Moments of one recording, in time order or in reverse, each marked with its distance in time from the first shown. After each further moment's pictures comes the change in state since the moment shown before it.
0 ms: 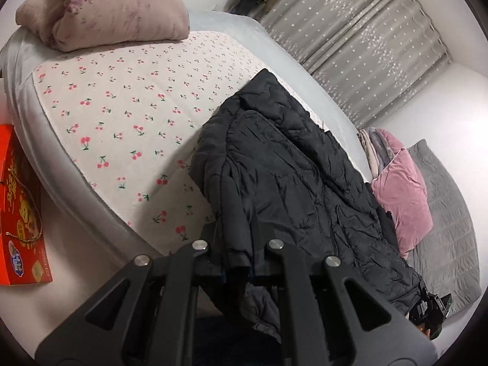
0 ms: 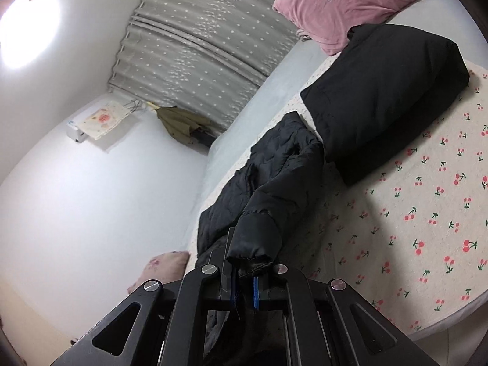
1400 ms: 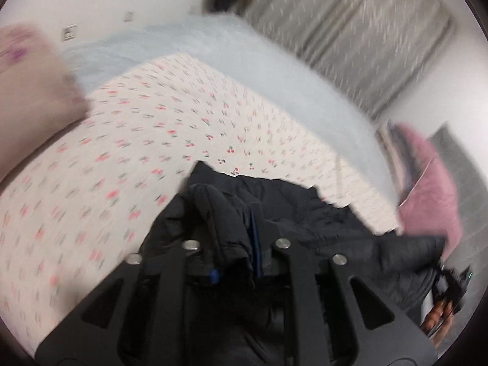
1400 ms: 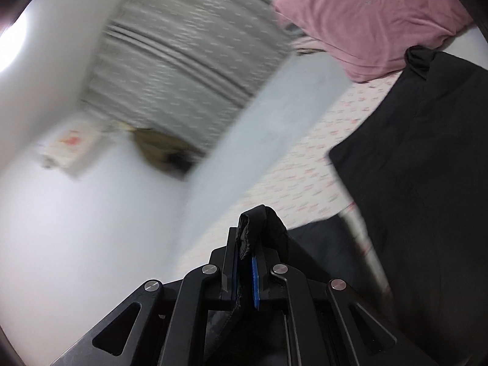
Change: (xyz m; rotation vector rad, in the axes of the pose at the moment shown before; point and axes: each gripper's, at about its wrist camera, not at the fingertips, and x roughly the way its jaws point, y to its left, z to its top) left arm 0.234 -0.109 0.207 0.191 0.080 0.123; right arm 0.246 0.007 0.201 0.027 -0.064 -0.194
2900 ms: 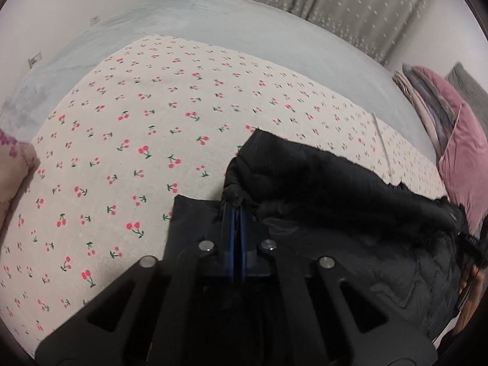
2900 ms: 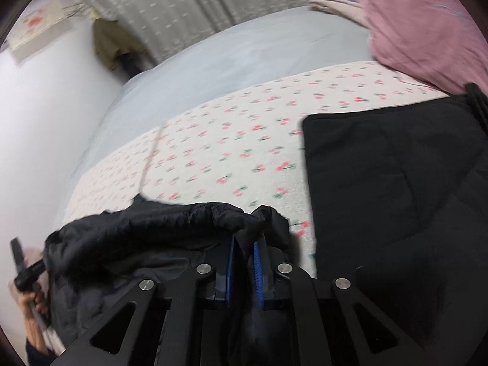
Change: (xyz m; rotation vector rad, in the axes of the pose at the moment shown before) left arm 0.069 0.013 0.018 0.176 0.092 0.069; right arm 0.123 -0.019 0.008 -0.370 0.300 -0.325
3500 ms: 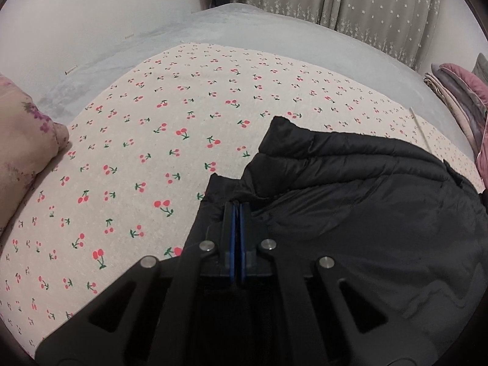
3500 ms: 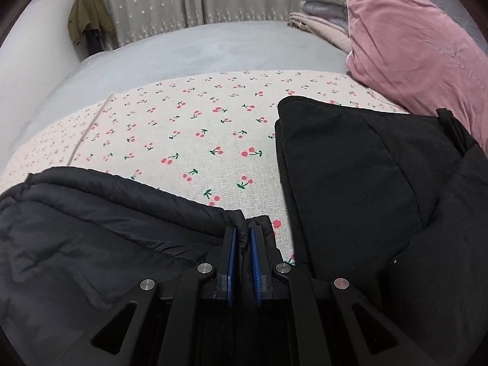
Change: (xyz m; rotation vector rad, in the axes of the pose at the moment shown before) left arm 0.020 0.001 -0.043 0.038 -0.117 0.216; right arm 0.049 0.019 -0.023 -0.132 -0.067 -0.349
